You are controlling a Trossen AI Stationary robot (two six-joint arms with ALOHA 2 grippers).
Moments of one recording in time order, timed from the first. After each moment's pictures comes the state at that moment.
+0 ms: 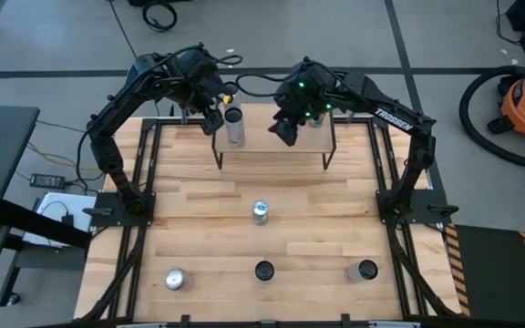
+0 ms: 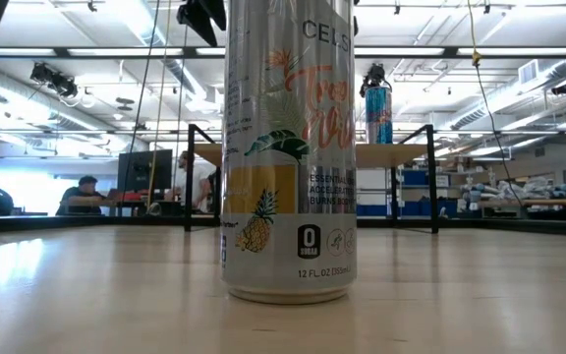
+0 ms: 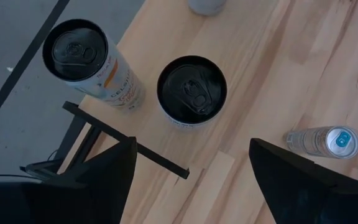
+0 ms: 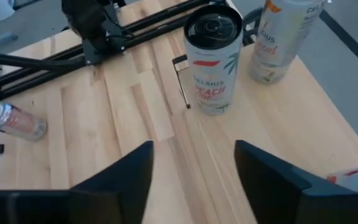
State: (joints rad) left arm 0.52 1.75 2.31 -1.57 -0.02 0.04; right arm -0.34 1.76 2.14 -1.14 -0.16 0.11
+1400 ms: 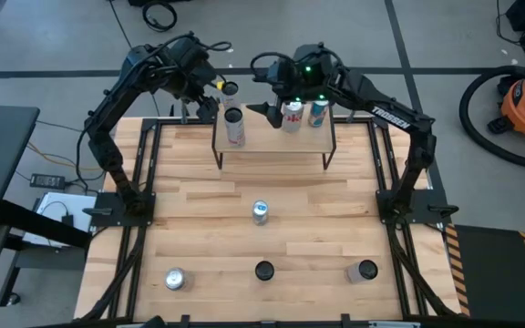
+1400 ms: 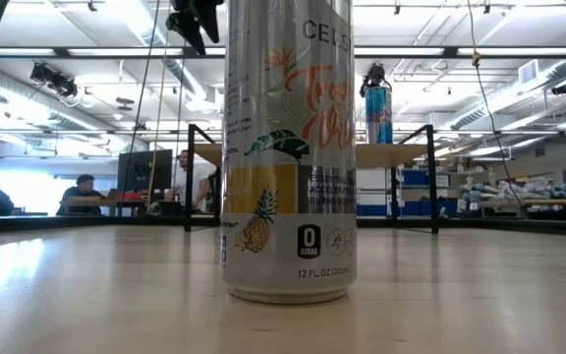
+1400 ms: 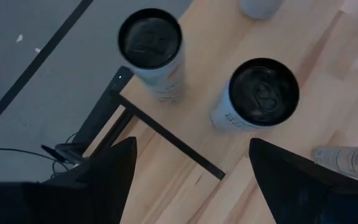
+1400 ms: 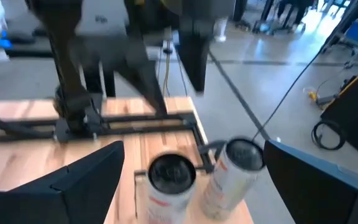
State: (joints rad) left arm 0.63 1.74 2.31 -1.57 -0.06 0.03; right arm -0.39 1.77 2.08 -0.64 -0.15 -0.19
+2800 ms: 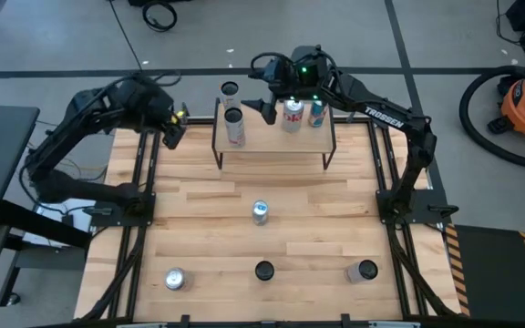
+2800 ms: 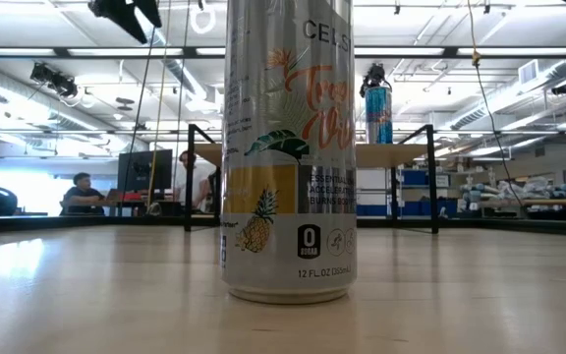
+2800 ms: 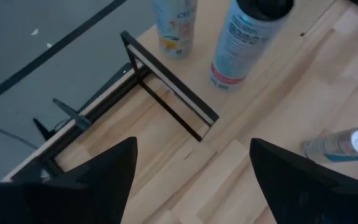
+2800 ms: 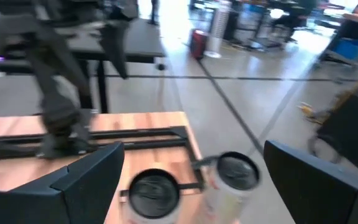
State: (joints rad) left arm 0.55 1.15 1.62 -1.33 -0.14 -0.18; right arm -0.42 1.76 1.97 -0.45 -0.19 -0.19
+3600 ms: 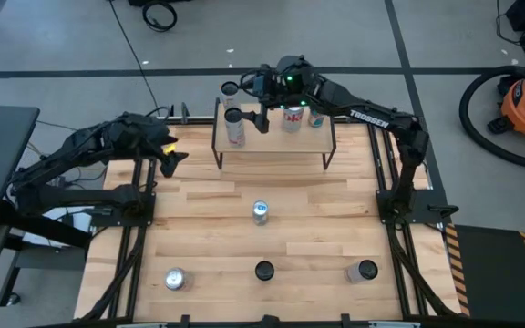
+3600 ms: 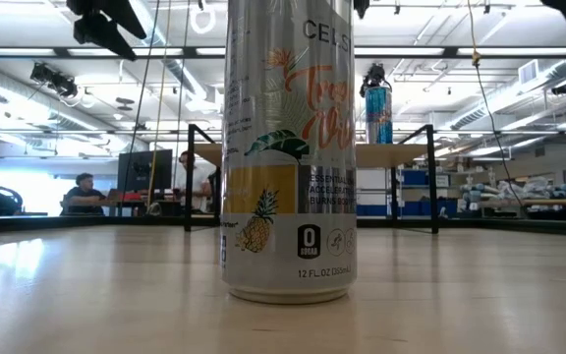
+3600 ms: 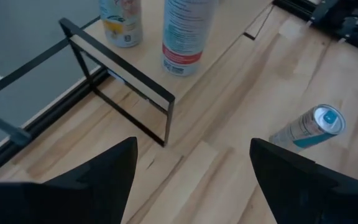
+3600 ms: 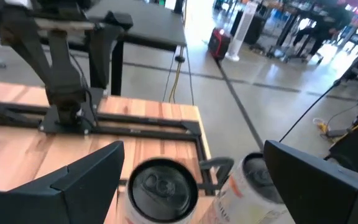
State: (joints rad) left arm 0.38 0.81 1.12 -1.00 -0.14 -0.25; right arm -0.42 1.84 1.90 -0.34 -0.26 -0.31
